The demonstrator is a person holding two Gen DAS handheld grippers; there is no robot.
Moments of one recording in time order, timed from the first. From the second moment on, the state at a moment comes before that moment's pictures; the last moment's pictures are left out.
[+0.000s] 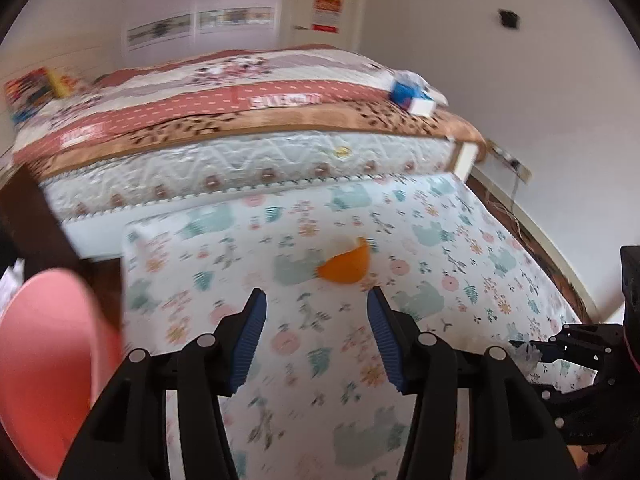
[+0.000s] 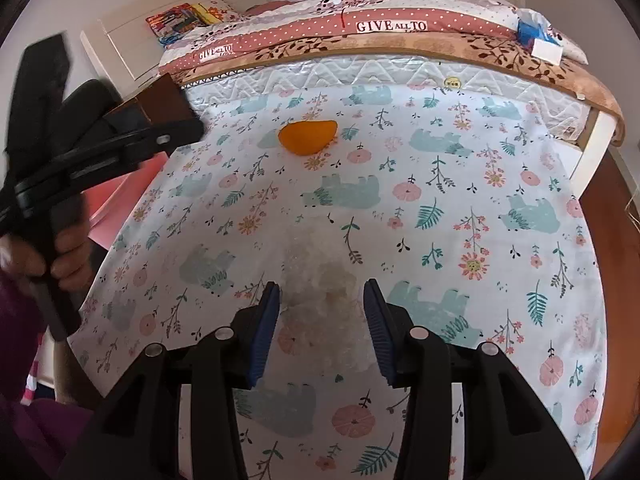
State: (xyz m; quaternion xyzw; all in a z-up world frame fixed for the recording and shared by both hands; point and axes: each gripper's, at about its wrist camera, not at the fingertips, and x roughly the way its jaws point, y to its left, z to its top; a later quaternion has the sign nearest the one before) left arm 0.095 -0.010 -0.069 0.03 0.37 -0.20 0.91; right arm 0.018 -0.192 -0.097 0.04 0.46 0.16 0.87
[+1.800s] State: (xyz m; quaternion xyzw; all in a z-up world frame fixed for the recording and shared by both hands) left arm 0.058 0.041 -0.046 -0.05 0.34 -0.13 0.93; right arm 0.050 -0.144 -0.051 0.05 0.39 0.22 0.89
